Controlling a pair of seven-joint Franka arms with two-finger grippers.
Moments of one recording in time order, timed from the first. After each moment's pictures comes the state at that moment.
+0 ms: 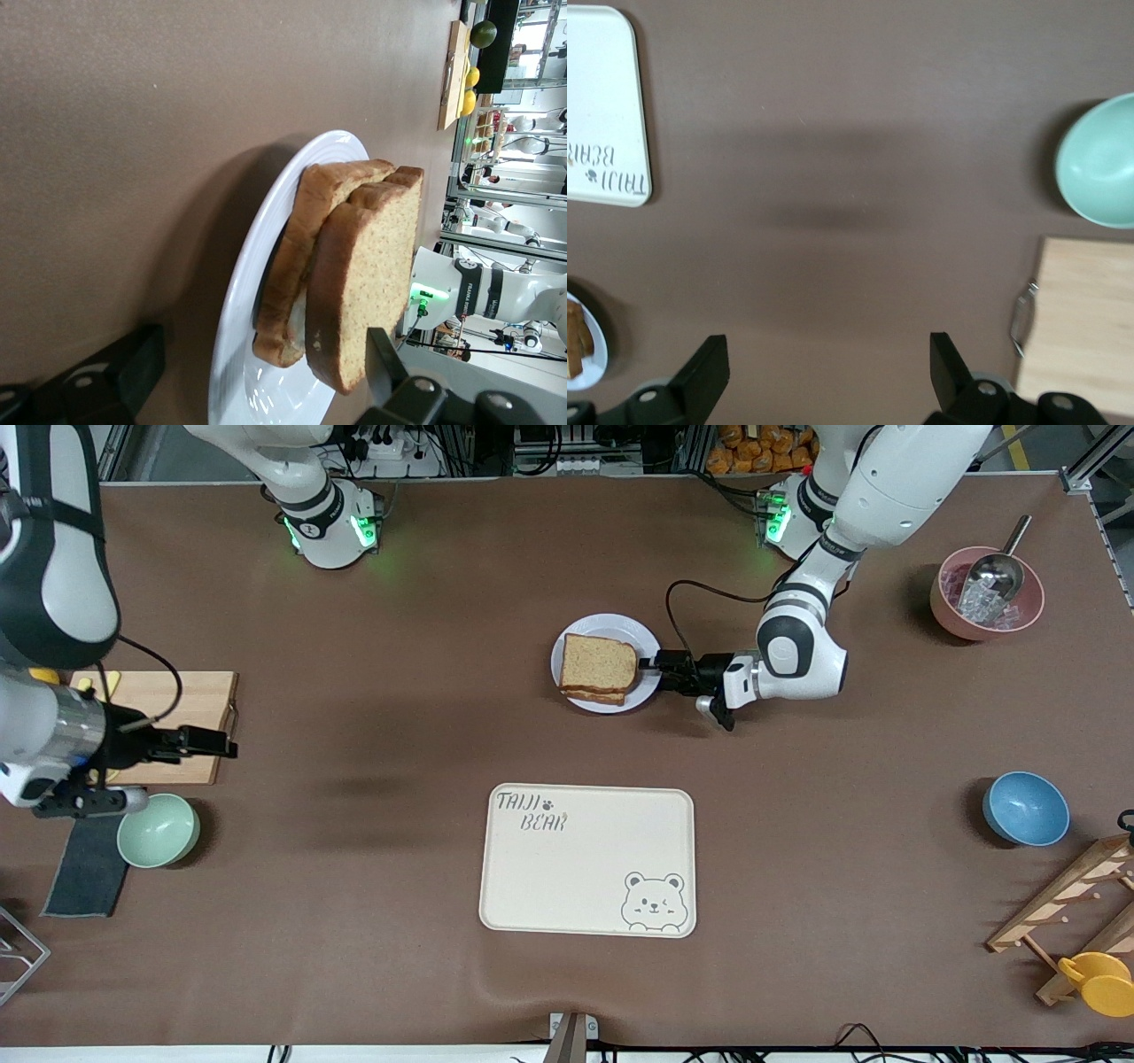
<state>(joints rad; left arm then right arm) -0.16 0.49 -0.28 -2.35 -1.47 2.21 1.09 -0.07 0.26 0.04 -1.53 0.15 1.63 -0.10</state>
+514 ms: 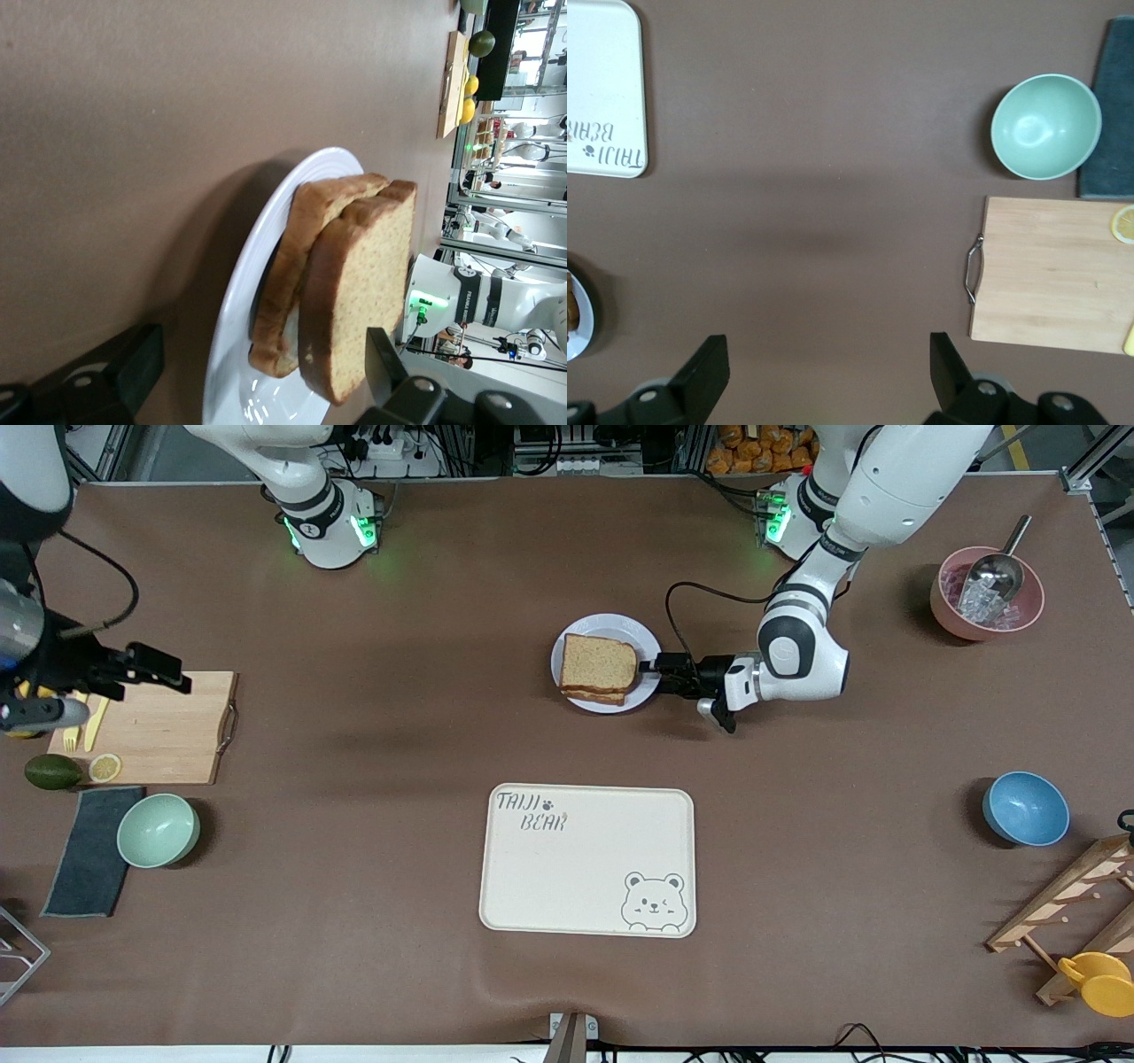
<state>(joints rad) -0.16 0.47 -0.28 -2.34 -1.47 2.22 1.07 -0.08 0.01 0.04 -1.66 0.09 1.59 -0.07</state>
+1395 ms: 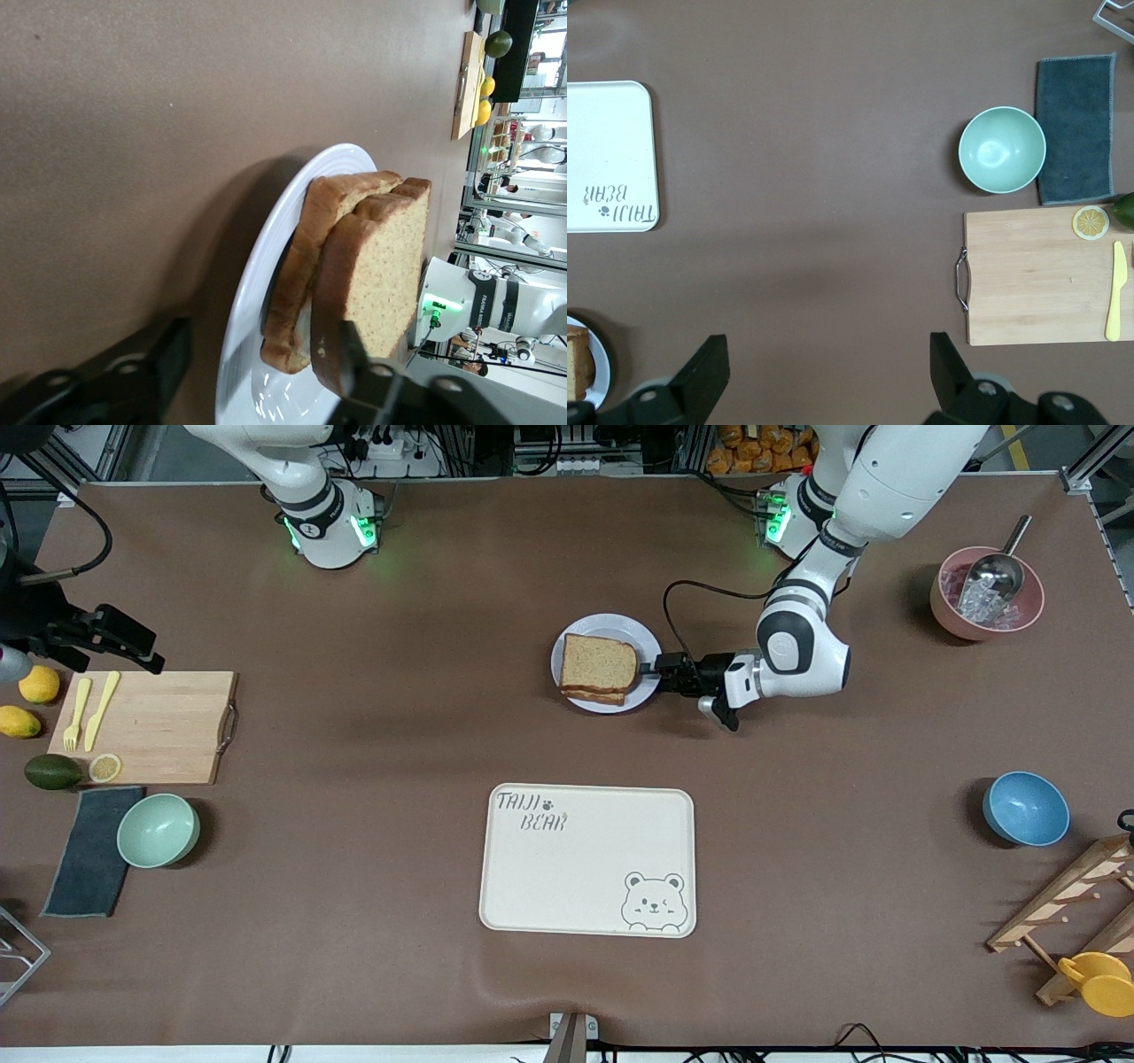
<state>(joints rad) -0.17 0.46 -0.28 -2.36 -1.47 2.25 1.07 -0.07 -0.03 0.07 -1.61 0.05 1.61 0.06</state>
